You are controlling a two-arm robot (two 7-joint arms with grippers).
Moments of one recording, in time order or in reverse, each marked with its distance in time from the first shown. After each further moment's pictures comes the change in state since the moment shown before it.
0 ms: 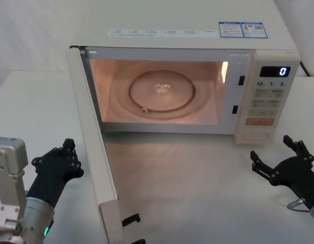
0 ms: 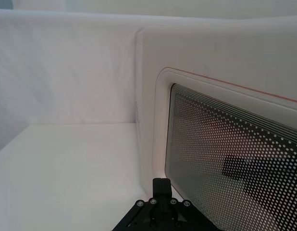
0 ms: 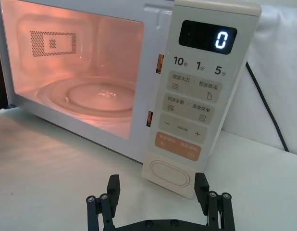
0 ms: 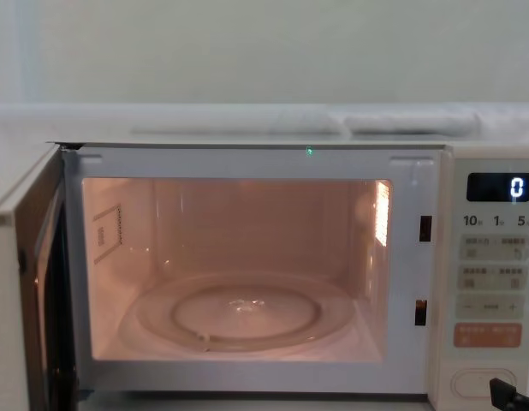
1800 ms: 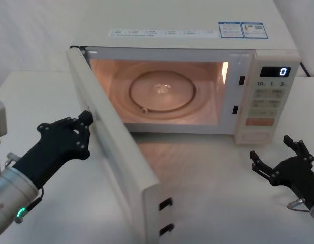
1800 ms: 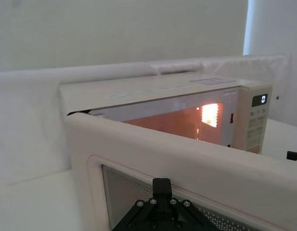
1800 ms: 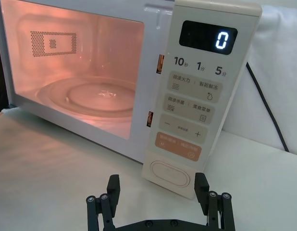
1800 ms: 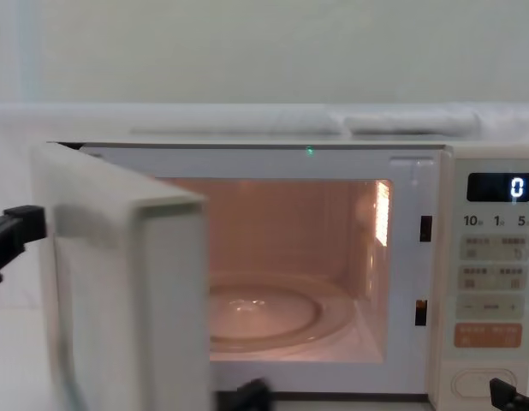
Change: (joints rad) left arm -0.001 0.217 -0.052 -0.226 -0.172 0.143 -0.256; right arm 0.000 0.000 0.000 0.000 0.000 0.000 0.000
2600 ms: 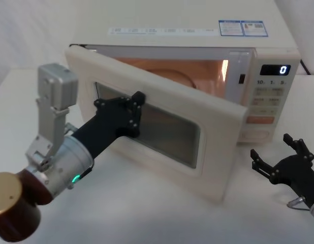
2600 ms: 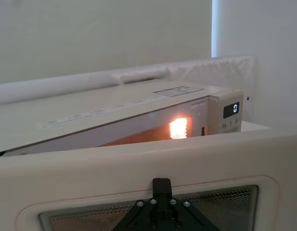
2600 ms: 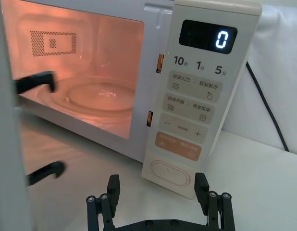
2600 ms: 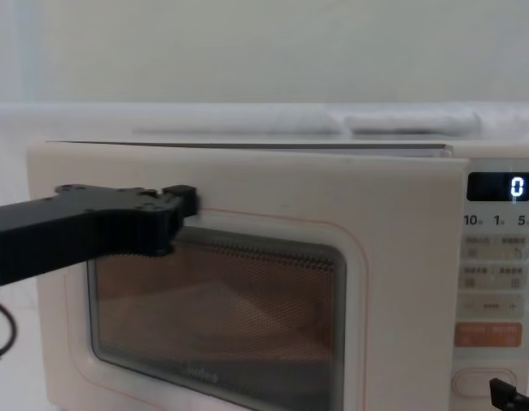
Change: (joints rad) left arm -0.286 -0.022 0.250 0.142 0.052 0.040 0.014; right arm 0.000 0.000 0.000 0.000 0.000 0.000 0.000
